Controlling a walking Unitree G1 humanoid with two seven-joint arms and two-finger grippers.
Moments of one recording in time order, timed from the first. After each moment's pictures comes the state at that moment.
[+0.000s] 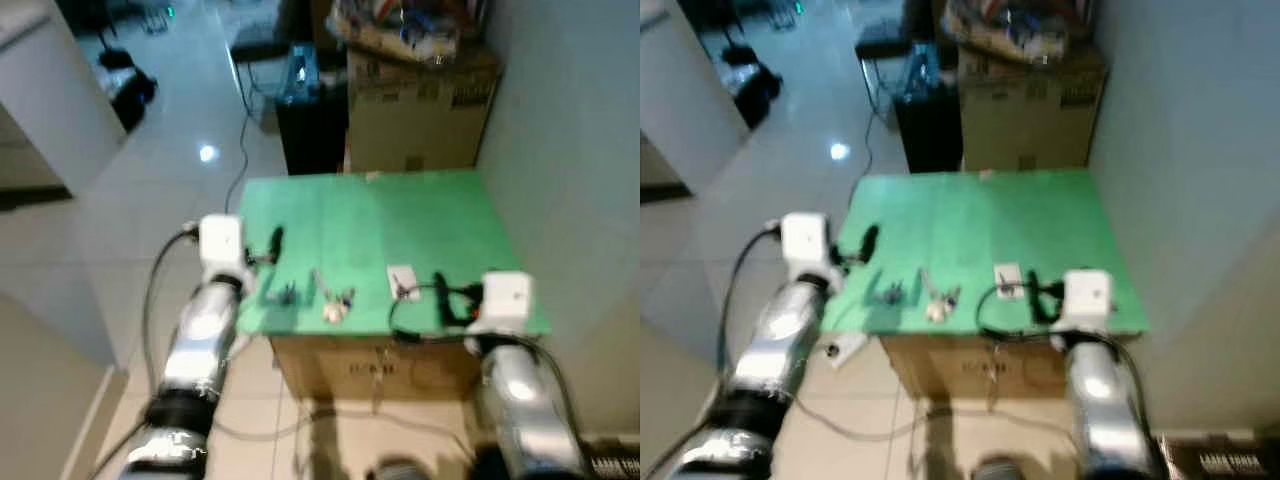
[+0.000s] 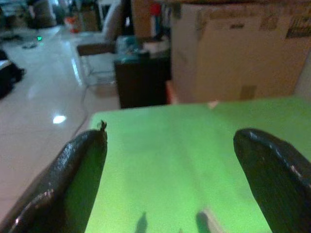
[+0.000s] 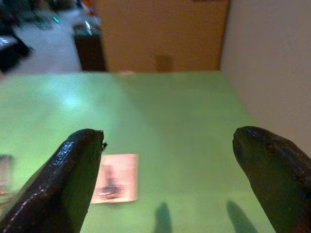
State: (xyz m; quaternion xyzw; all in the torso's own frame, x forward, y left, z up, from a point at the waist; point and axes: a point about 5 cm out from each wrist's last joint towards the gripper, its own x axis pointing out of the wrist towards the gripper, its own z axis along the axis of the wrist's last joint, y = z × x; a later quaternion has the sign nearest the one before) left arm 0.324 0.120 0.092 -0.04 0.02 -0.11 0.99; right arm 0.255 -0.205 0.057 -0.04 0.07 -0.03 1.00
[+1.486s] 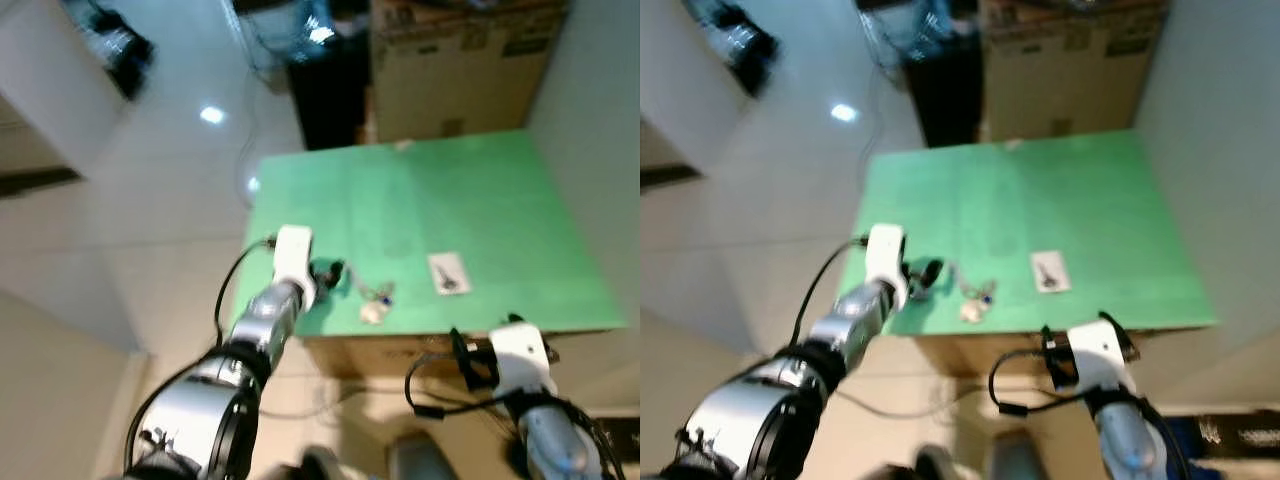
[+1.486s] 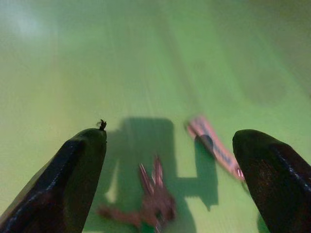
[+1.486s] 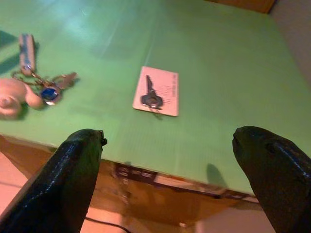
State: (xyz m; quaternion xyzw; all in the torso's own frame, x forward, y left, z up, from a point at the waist) left arm 0.337 0.075 0.046 -0.07 0.22 -0.14 0.96; right arm 0.200 -0.206 0.059 -0.17 0.12 0.04 0.98
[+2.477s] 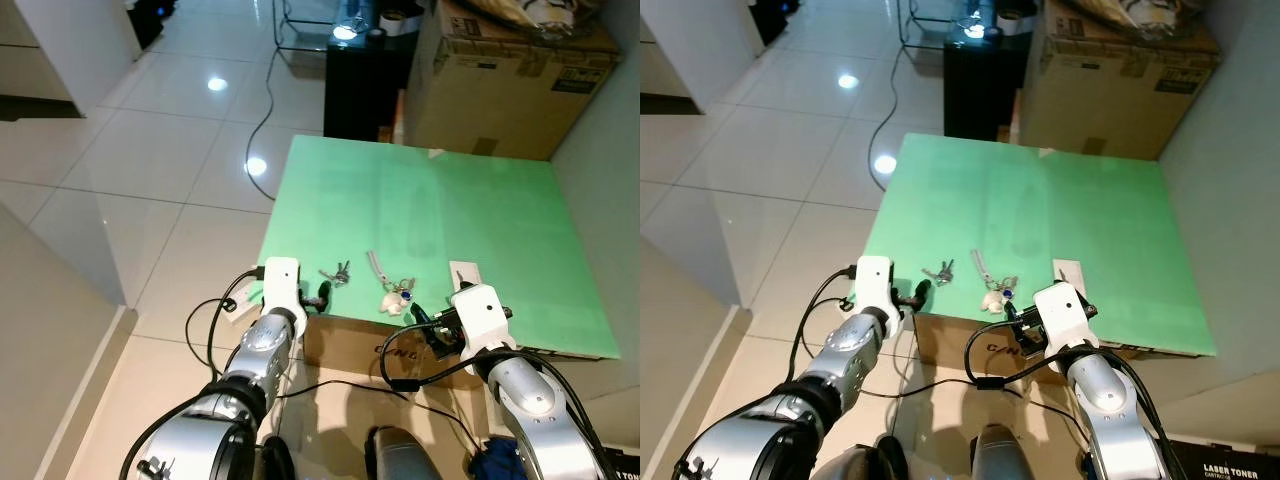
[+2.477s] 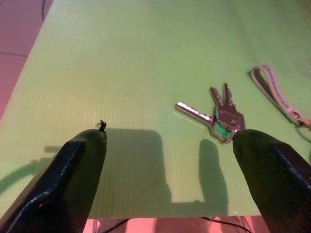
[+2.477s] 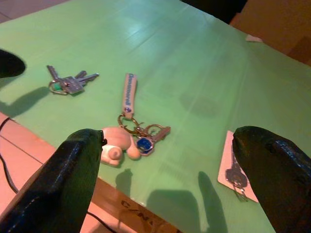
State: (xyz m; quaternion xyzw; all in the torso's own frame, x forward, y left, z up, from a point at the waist) left arm 0.317 0.073 0.026 -0.06 0.20 -0.12 0.97; right arm 0.242 -0.180 0.066 -0.15 0.12 0.14 0.97
